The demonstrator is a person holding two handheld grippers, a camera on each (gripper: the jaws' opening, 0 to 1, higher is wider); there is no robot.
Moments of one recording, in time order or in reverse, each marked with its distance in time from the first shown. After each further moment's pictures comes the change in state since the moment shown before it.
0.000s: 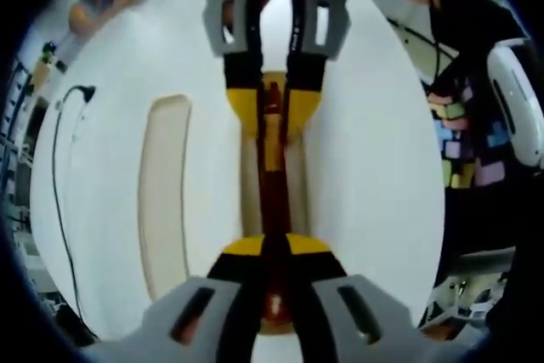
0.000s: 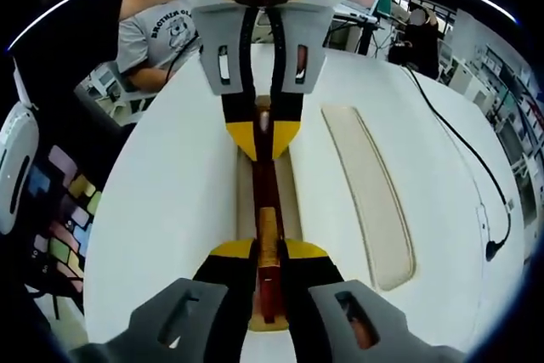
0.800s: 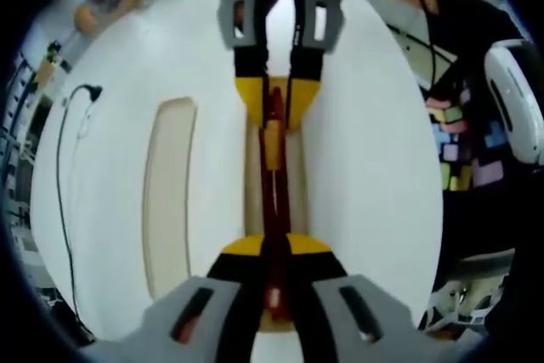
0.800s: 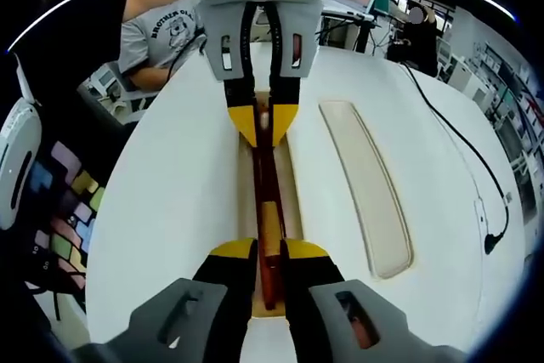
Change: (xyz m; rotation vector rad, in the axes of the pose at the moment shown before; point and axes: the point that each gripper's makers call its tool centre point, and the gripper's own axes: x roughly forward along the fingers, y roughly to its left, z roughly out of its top) left arm -0.010 0.001 0.002 -0.035 -0.074 0.007; right arm -0.014 0.001 -0.006 0.007 -0.007 -0.015
